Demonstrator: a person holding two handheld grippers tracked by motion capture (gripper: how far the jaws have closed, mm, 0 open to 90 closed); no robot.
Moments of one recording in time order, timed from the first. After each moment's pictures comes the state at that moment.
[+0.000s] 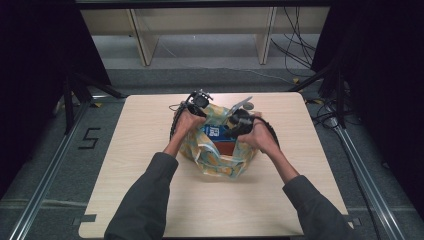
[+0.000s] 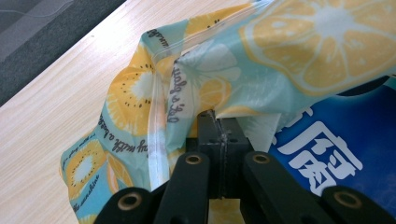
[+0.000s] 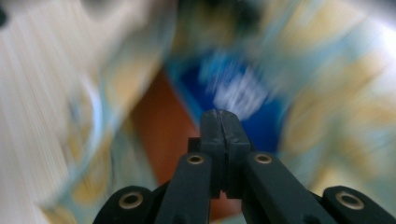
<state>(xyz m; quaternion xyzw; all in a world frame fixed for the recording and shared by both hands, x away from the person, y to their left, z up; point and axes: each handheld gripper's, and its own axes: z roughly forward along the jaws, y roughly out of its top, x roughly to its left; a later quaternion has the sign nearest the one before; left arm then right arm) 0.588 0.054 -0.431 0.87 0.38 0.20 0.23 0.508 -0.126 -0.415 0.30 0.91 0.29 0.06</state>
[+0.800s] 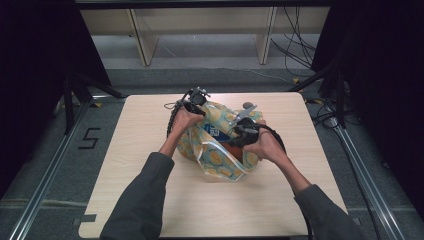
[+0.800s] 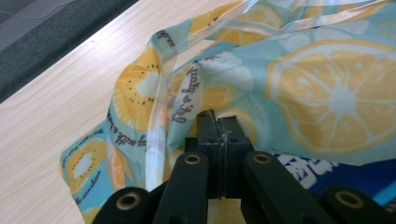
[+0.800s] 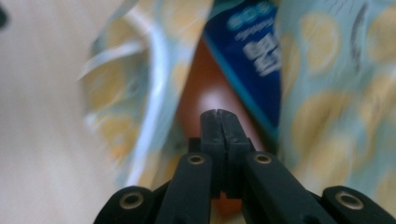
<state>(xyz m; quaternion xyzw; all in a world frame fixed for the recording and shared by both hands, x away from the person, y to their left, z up) 0.582 0.064 -0.418 0.86 0.39 0.18 0.27 0.484 -0.138 -0.412 0.27 0.91 0.30 0.07</state>
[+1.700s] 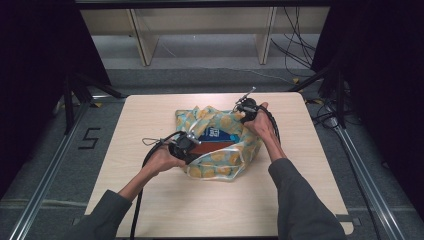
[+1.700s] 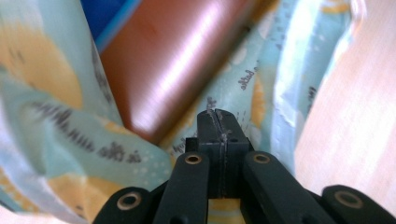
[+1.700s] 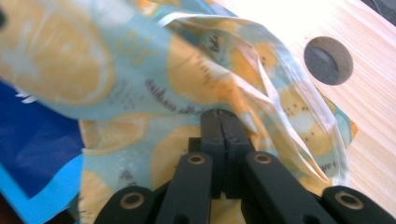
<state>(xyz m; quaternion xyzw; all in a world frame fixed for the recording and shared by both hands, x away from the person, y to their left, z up) 0.453 0.105 -0.456 0.94 0.25 0.06 0.24 0.586 -0.157 -0.441 0.40 0.88 0.20 0.16</state>
